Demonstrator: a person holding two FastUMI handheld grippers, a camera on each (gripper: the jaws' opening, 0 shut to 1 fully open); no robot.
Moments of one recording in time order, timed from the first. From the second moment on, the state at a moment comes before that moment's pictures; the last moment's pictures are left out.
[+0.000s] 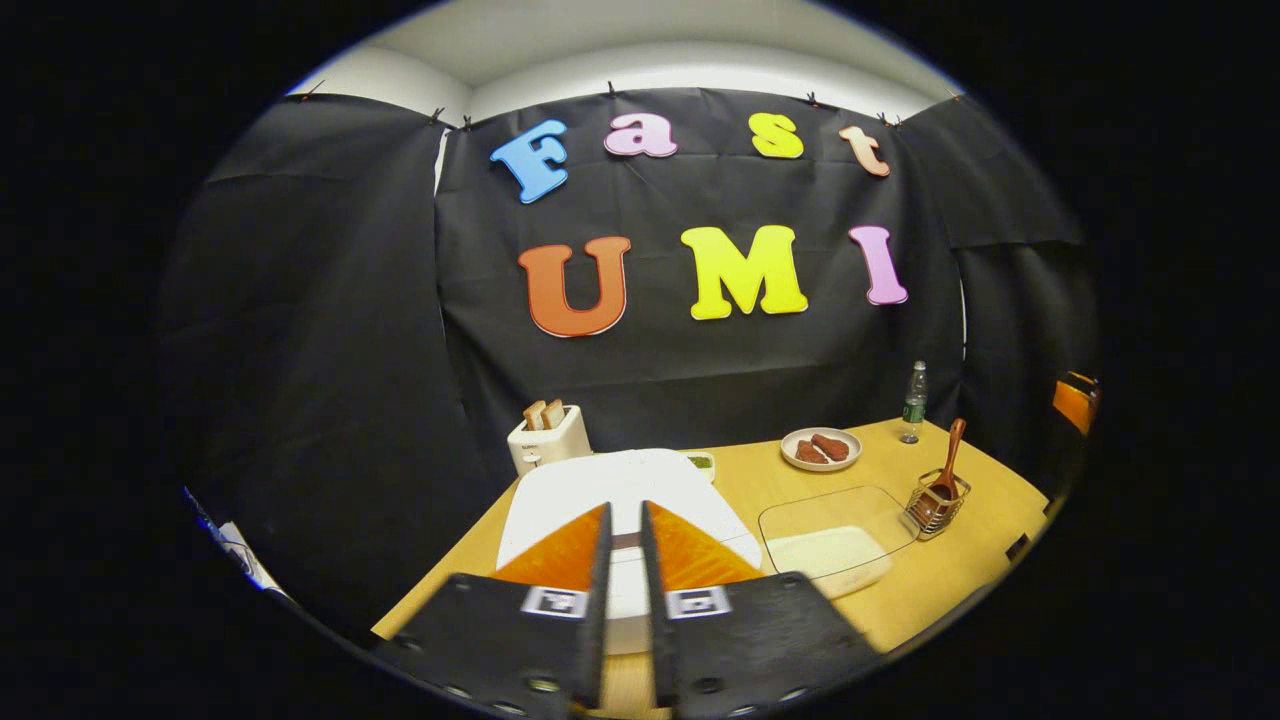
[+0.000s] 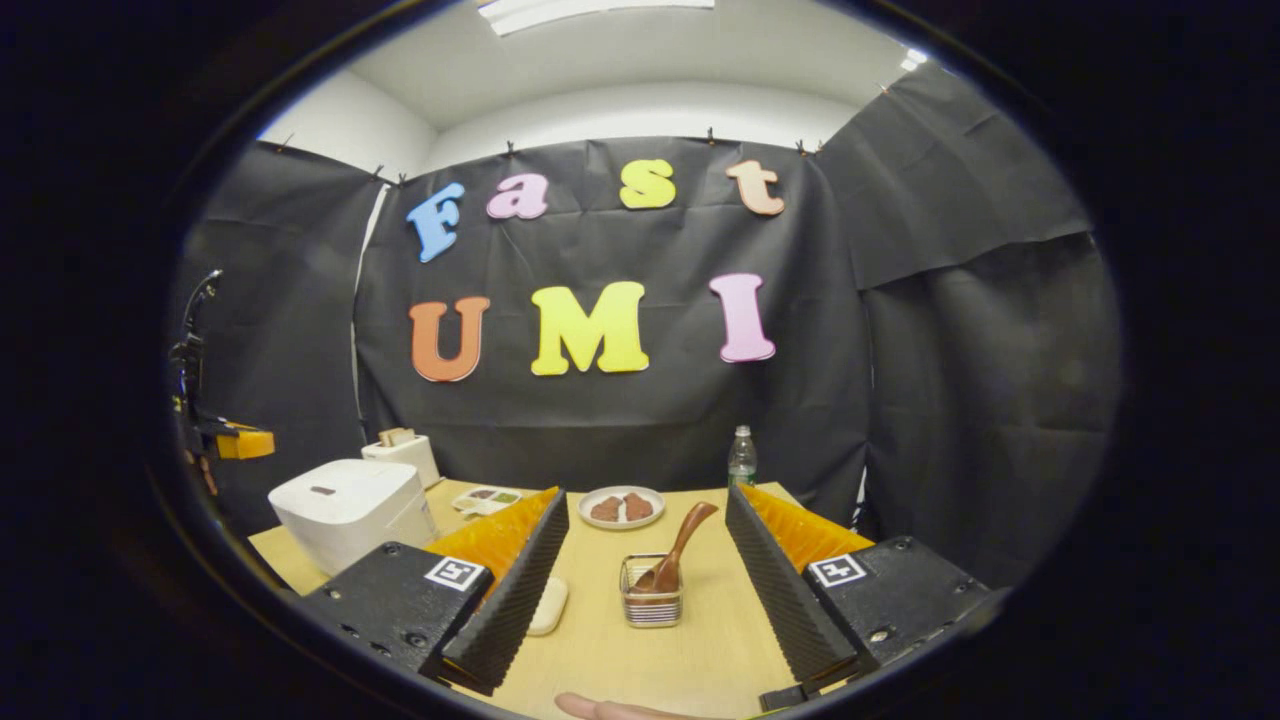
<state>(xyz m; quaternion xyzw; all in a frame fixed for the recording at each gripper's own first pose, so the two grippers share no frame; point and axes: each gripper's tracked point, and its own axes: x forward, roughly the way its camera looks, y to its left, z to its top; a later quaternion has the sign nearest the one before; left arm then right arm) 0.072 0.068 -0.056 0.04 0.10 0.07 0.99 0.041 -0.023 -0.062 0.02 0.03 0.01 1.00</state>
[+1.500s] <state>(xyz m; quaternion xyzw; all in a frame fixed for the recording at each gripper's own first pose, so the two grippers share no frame) 0.125 0.100 -0.103 -0.04 0.17 0.09 0.98 0.069 -0.066 -0.156 0.02 0.12 0.00 0.99</state>
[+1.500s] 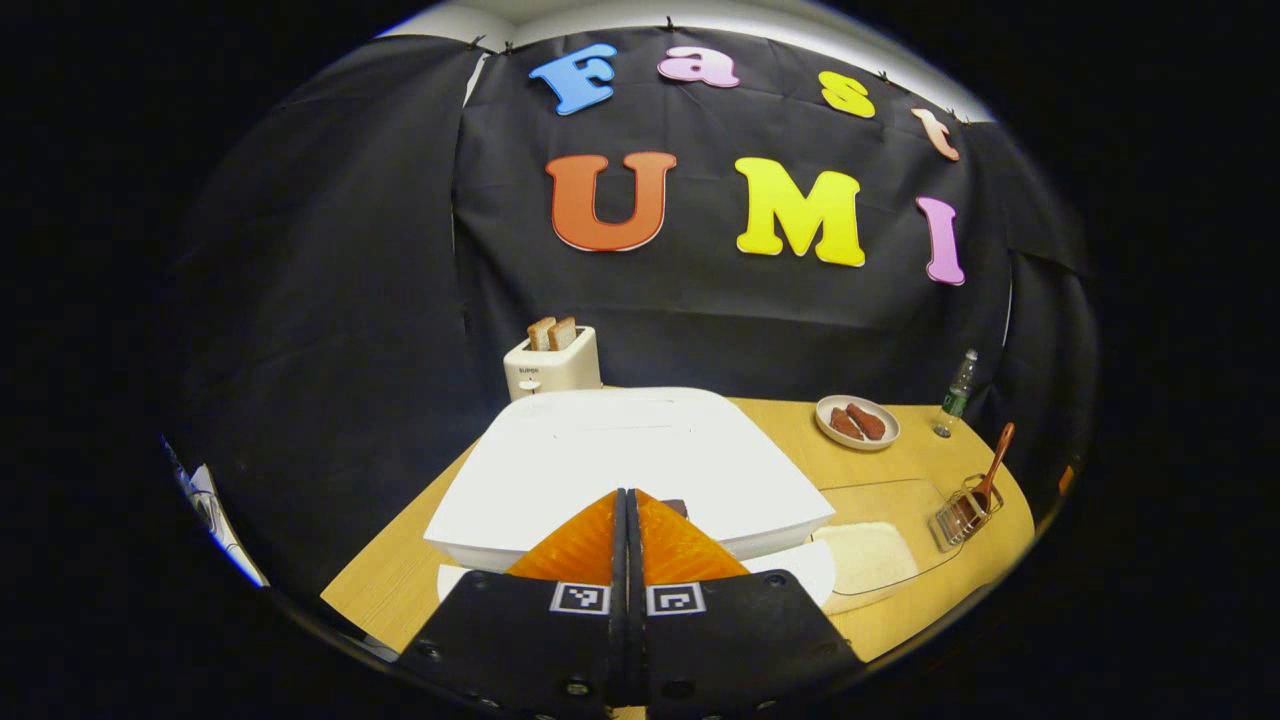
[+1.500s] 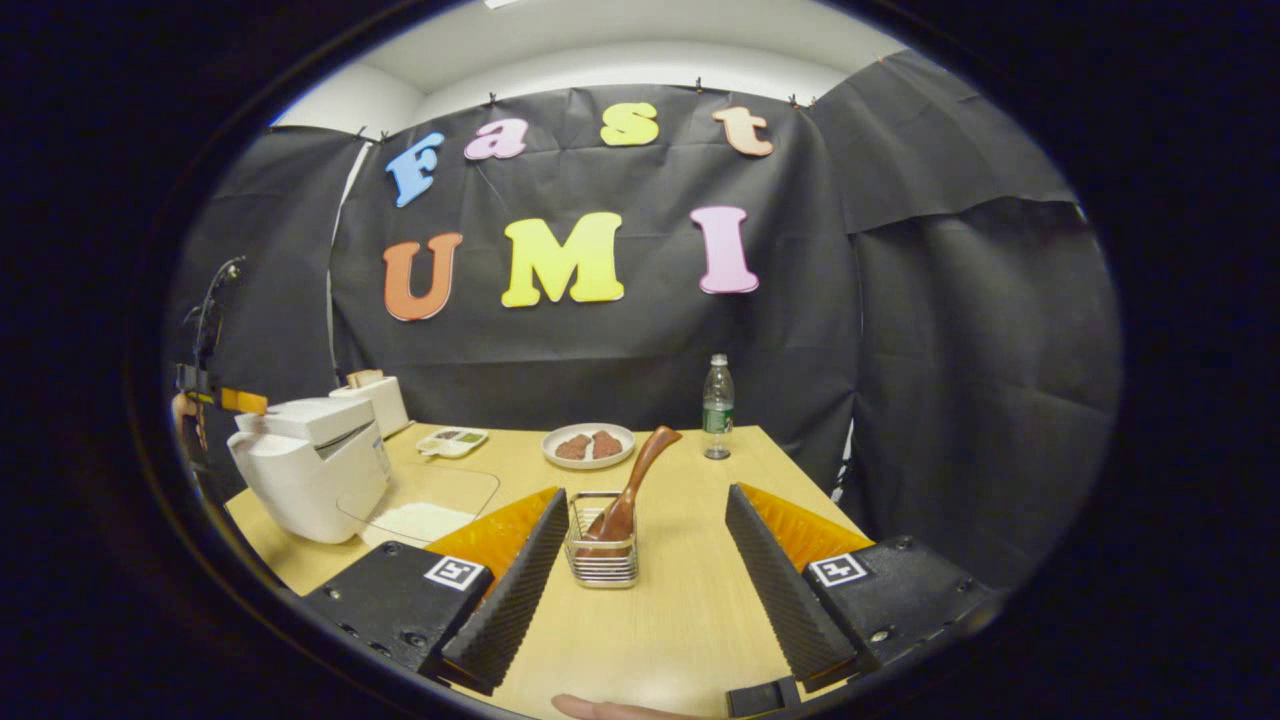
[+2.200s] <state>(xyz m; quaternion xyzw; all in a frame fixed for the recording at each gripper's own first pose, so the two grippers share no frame) 0.030 0.072 -0.037 0.01 0.01 0.11 0.99 0.113 -0.047 -0.184 0.03 0.11 0.03 0.99</state>
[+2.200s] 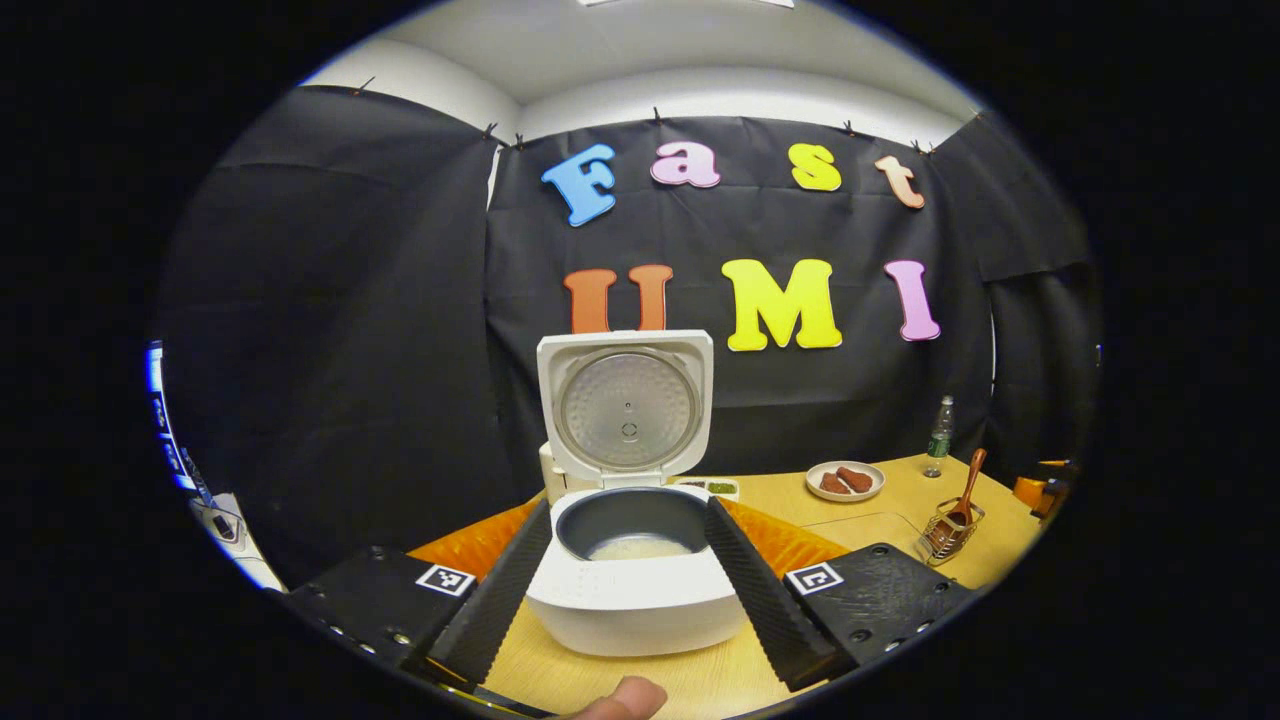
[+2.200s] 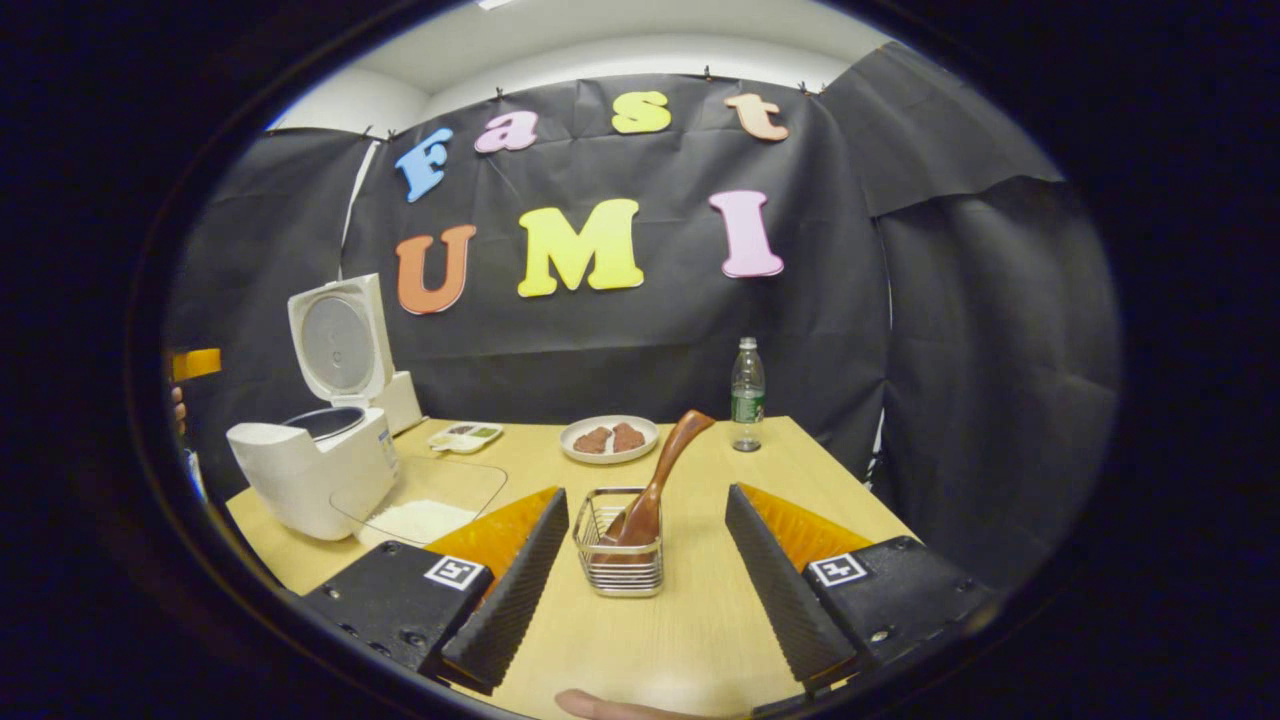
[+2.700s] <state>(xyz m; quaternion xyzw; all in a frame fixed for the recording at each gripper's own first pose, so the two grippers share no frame) -0.046 0.032 -0.046 -0.01 0.01 0.07 1.00 0.209 -0.046 -0.226 0.10 0.16 0.03 0.98</state>
